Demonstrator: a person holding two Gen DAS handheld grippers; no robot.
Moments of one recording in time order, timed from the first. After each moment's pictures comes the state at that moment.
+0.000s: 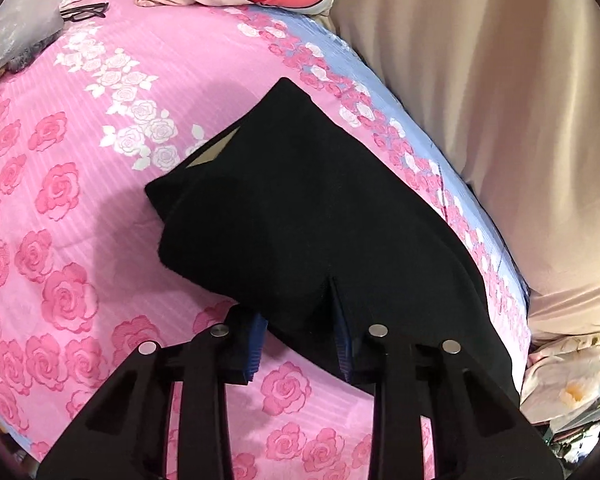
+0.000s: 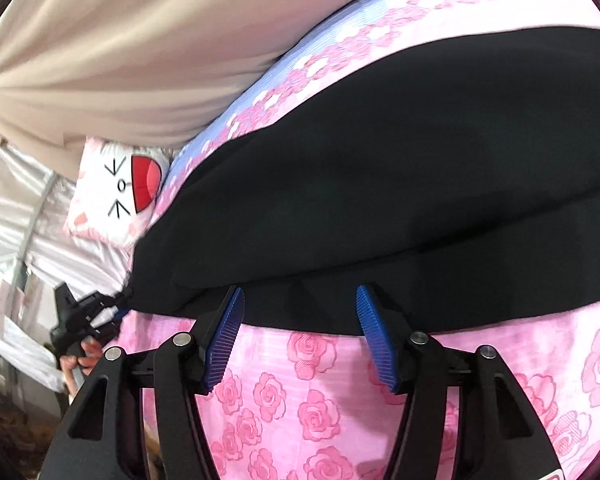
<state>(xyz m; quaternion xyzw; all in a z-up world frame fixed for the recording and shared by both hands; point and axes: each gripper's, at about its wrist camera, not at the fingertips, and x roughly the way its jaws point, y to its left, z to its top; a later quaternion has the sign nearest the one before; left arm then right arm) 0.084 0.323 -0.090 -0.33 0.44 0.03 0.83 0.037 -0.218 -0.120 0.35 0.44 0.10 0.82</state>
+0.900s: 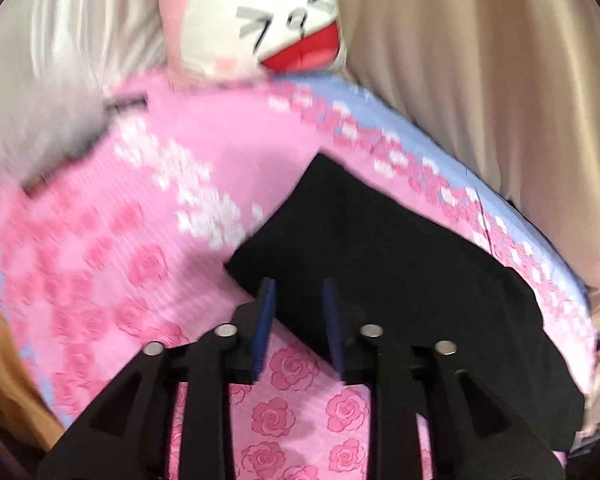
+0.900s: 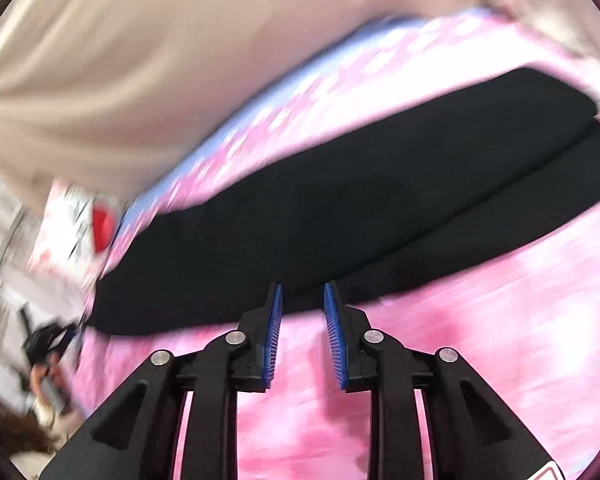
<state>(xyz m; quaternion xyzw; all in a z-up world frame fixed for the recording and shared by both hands) 0.066 0.315 -0.044 -0.19 0.39 0.15 0.89 -0.059 -0.342 -0.072 0.29 0.35 -0.09 0.88</state>
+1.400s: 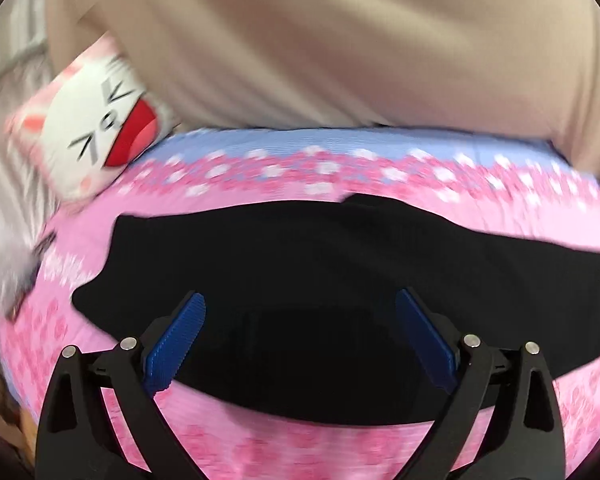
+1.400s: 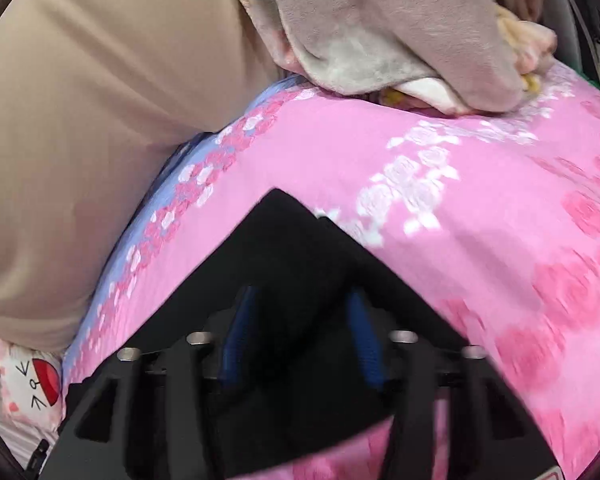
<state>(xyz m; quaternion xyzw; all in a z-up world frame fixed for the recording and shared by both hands) 0.088 0.069 -0.035 0.05 0.37 0.03 0.93 -0.050 -0.537 -0.107 0.38 0.30 -0.21 0.85</state>
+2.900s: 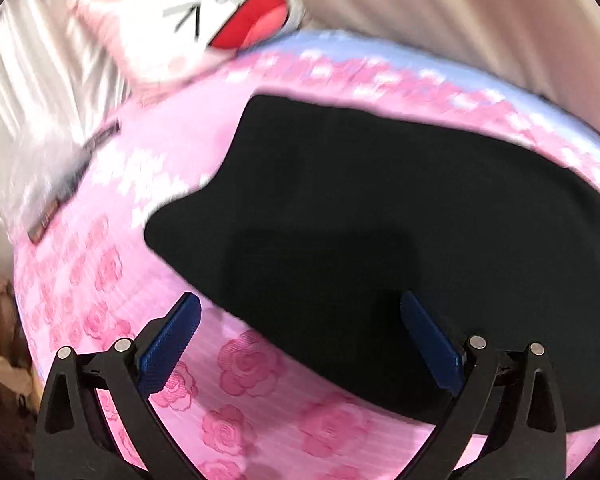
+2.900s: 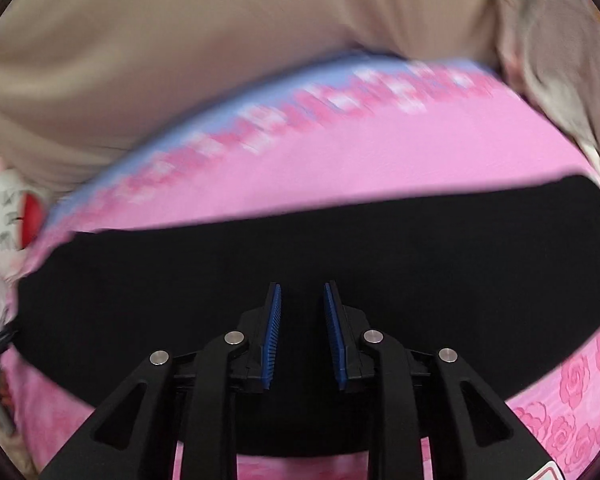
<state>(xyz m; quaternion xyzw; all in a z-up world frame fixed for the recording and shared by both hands) 0.115 0.253 -0.106 -0.04 0.47 0.18 0.86 0.027 -0.342 -0.084 0.22 0.40 -0.11 0.88</state>
